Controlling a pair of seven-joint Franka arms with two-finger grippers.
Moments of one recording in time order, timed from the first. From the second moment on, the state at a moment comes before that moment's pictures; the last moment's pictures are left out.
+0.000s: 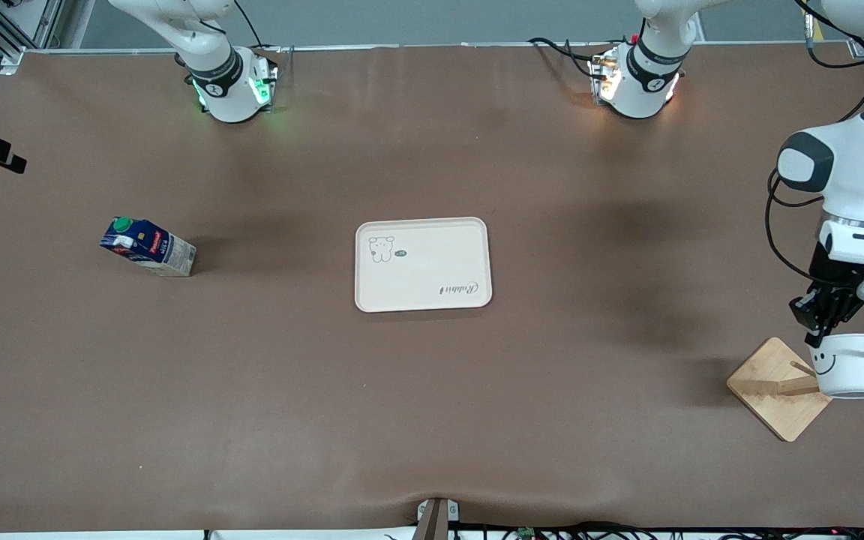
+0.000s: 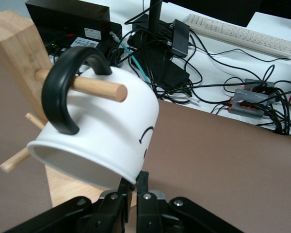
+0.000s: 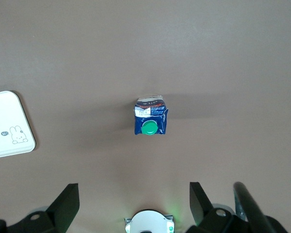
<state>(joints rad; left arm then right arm) 0.29 0.18 -0.16 -2.22 0.01 3.16 -0.14 -0.12 -0.05 -0.08 -1.59 0.05 1.39 -0.05</state>
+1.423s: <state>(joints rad) 0.29 -0.07 -0.46 -2.11 0.00 2.44 -0.41 -0.15 0.02 -0.08 -1.56 0.08 1.40 -0.05</state>
